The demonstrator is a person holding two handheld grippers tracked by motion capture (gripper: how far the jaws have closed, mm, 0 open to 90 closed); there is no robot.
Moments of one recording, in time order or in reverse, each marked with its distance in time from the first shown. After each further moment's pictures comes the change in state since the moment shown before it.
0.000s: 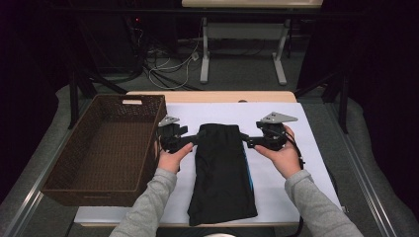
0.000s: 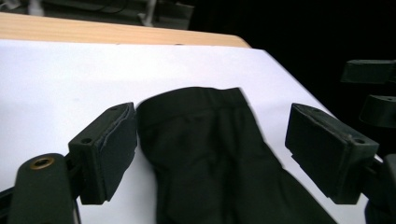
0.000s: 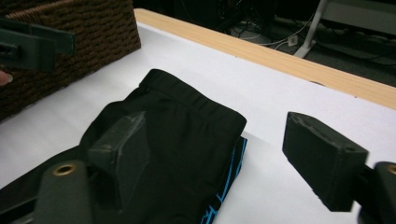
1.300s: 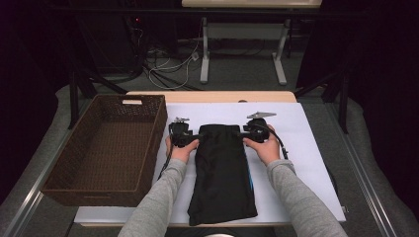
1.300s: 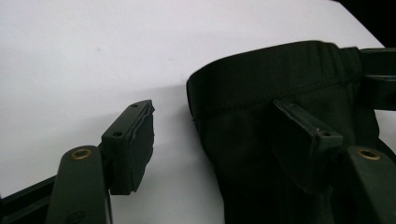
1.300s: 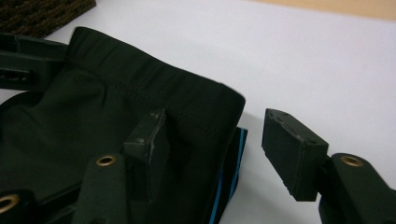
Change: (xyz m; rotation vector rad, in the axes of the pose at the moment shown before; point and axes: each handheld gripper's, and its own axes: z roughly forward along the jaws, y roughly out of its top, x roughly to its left) left arm 0.035 -0.022 0.075 0.171 0.096 -0.035; right arm -0.034 -0.034 0.095 0.136 0.024 0.139
